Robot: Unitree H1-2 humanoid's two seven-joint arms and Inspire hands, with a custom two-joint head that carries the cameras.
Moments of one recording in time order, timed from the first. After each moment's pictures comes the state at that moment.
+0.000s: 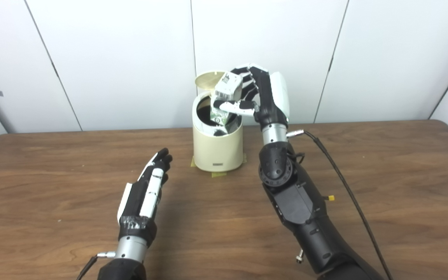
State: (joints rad) left arm -0.03 -0.06 -0.03 -0.34 -0.06 0.32 0.00; right arm -0.73 0.05 0.13 0.48 -0.51 -0.03 -0.48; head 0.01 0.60
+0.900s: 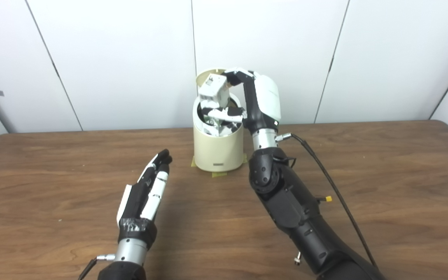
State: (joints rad) left arm -0.02 -0.05 -0.03 -0.36 -0.04 0.33 0.00; right arm -0.74 0.03 0.22 0.51 -0.66 0.01 -0.55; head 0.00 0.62
